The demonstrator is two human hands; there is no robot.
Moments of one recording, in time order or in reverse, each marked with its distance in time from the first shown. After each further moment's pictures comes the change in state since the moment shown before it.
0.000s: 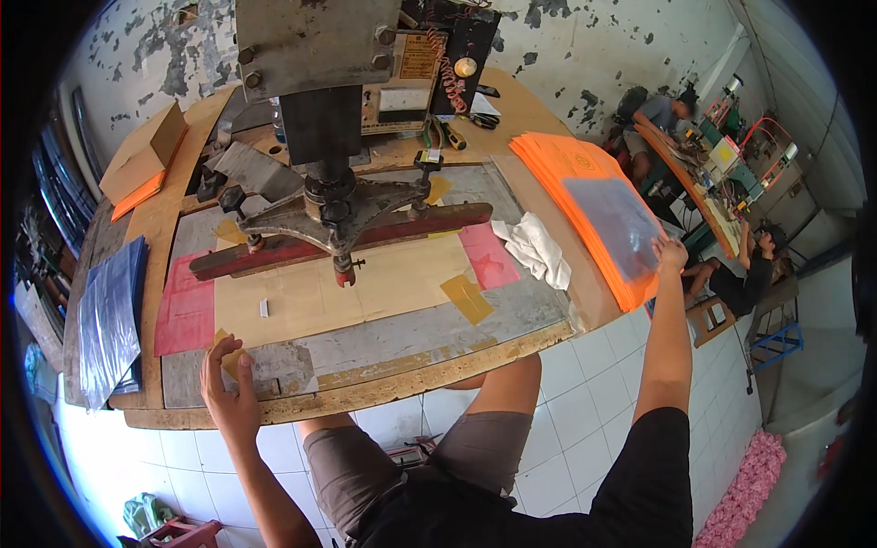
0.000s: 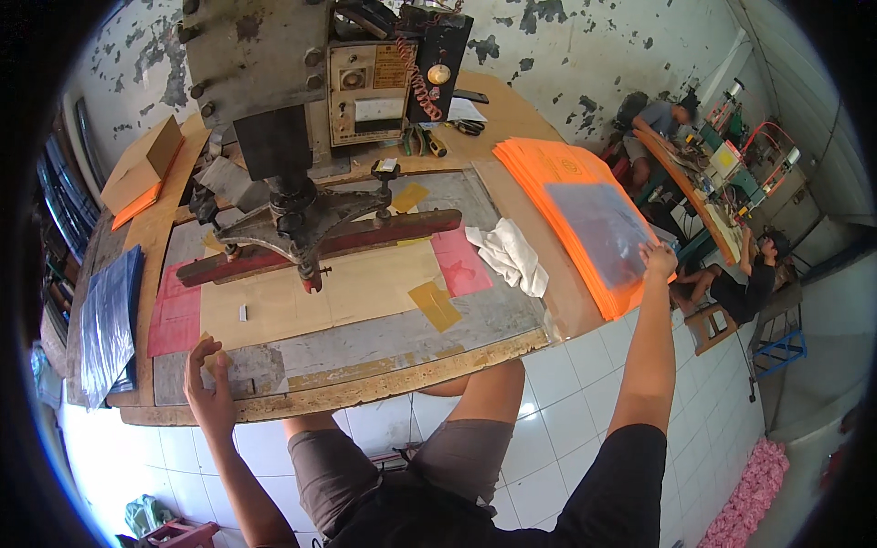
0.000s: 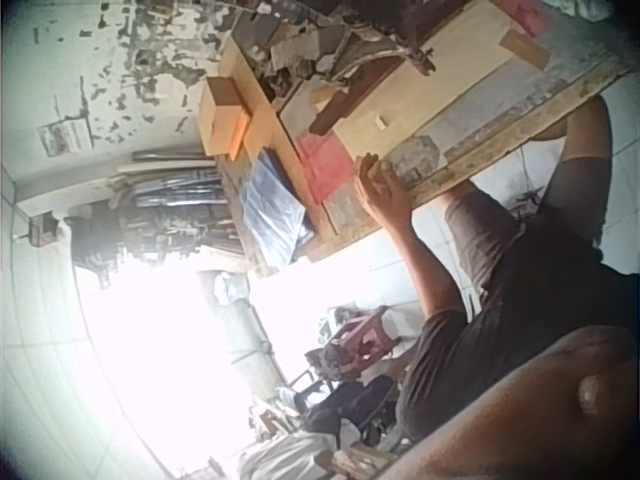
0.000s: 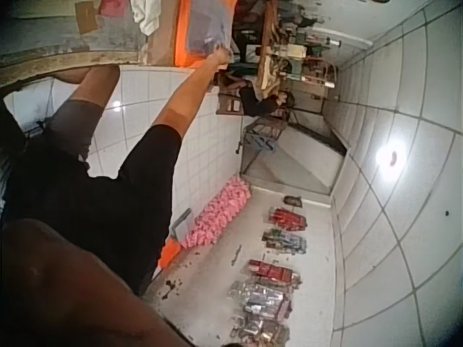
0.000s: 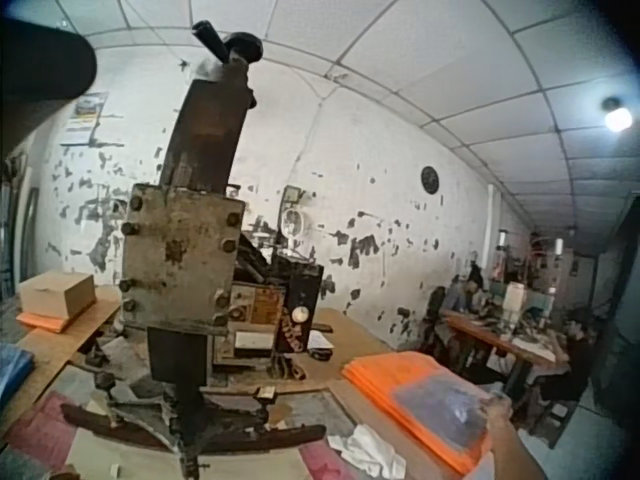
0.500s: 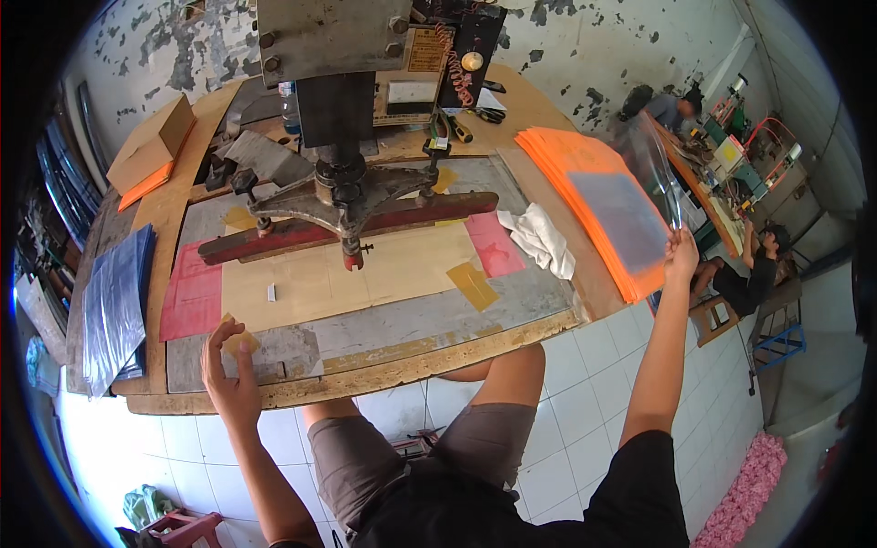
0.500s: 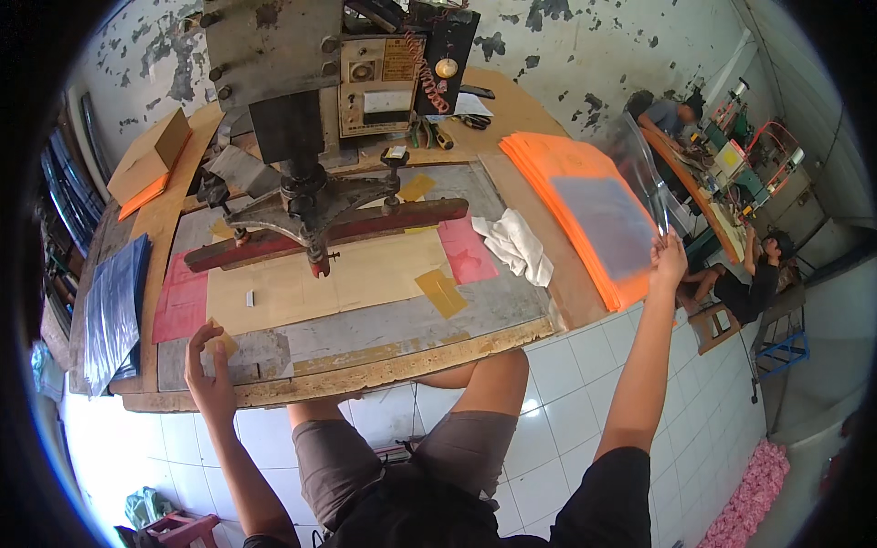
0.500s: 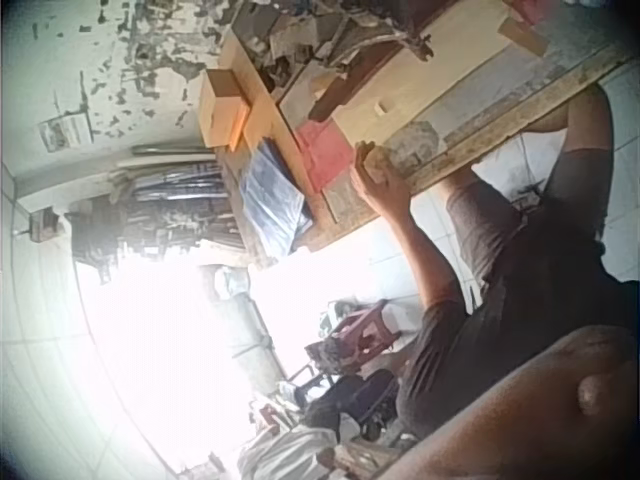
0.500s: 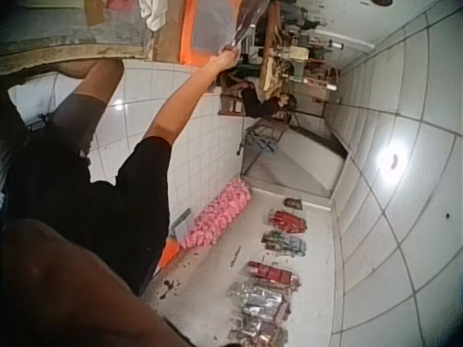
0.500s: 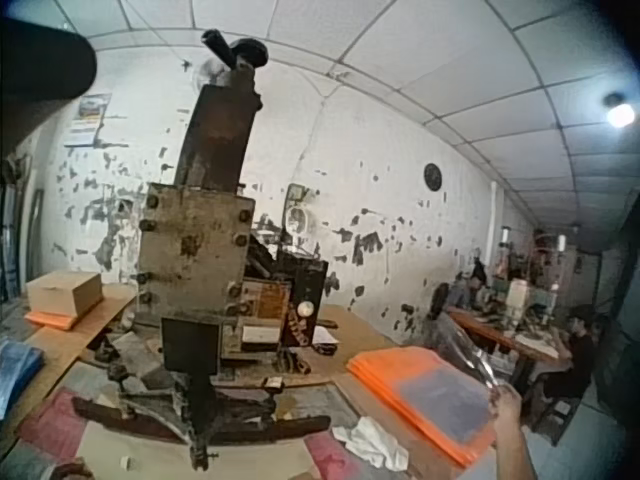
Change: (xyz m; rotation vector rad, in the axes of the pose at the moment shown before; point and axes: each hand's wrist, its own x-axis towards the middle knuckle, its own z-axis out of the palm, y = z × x) left_hand 0.002 -0.002 -0.003 -0.043 0.033 0.064; right_hand -0.099 -0.062 -0.002 0.163 -0.156 -0.128
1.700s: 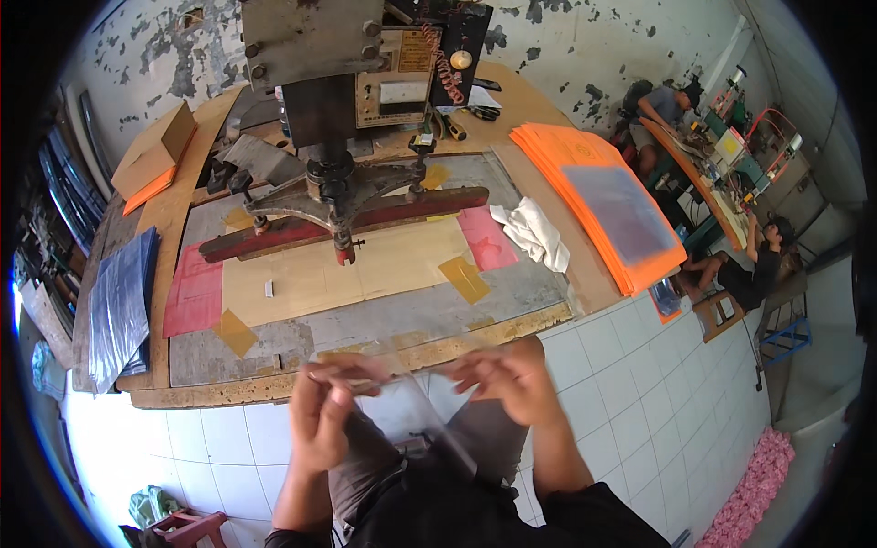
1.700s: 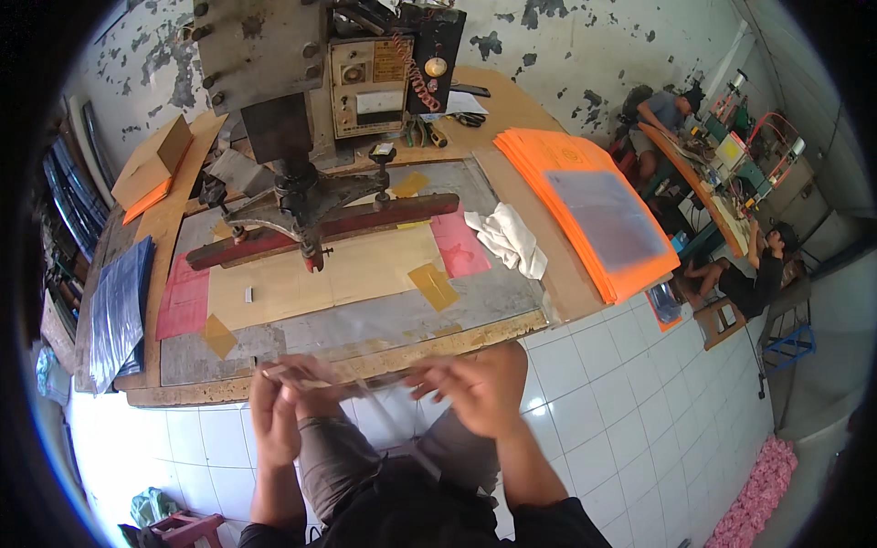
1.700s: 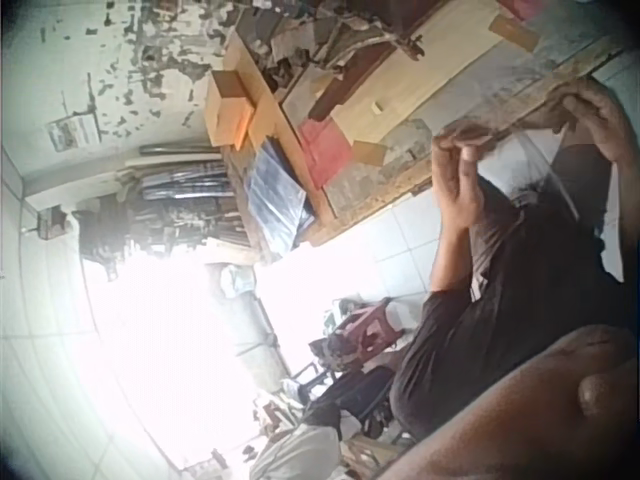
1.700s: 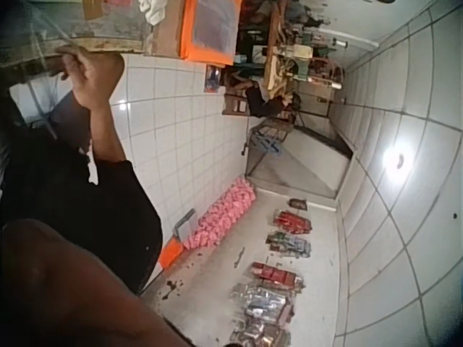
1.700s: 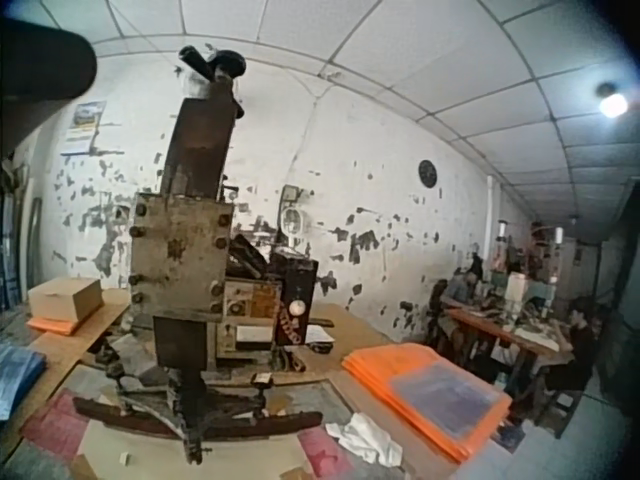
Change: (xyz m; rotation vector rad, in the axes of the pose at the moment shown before) left_hand -0.064 0.124 0.032 -0.980 -0.452 -0.018; right_hand -0.447 -0.051 0.103 -0.165 -1.204 0.242
